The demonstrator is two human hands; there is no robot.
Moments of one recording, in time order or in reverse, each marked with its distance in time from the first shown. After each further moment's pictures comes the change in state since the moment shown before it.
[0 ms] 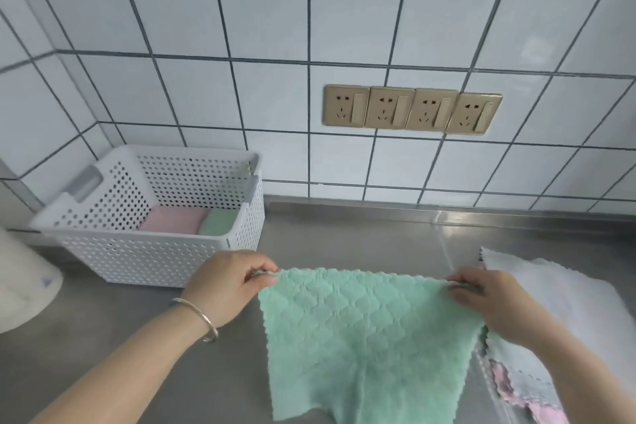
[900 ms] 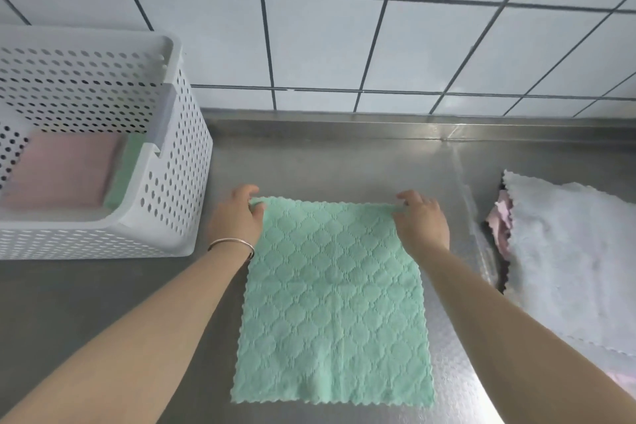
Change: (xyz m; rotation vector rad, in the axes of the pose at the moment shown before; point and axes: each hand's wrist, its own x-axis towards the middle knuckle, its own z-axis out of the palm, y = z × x) left_hand 0.138 -0.099 0.187 0.048 0.037 -0.439; right_hand 0.179 0.070 0.168 -0.227 0.187 0.230
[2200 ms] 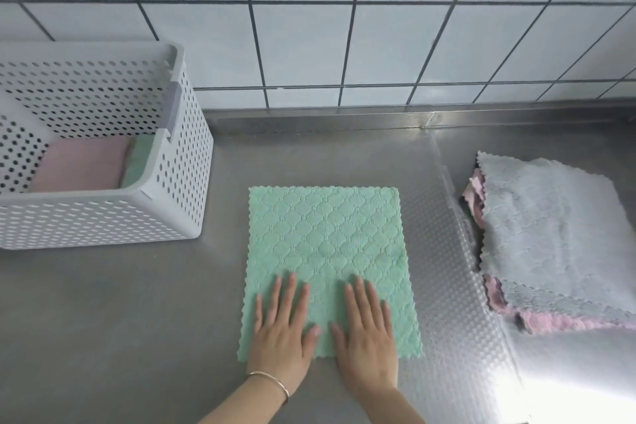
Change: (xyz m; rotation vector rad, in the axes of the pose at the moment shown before) left_hand -0.206 -0.036 0.066 0.344 -0.165 0.417; right_hand -0.223 -0.002 0.077 -0.072 -0.048 -0.209
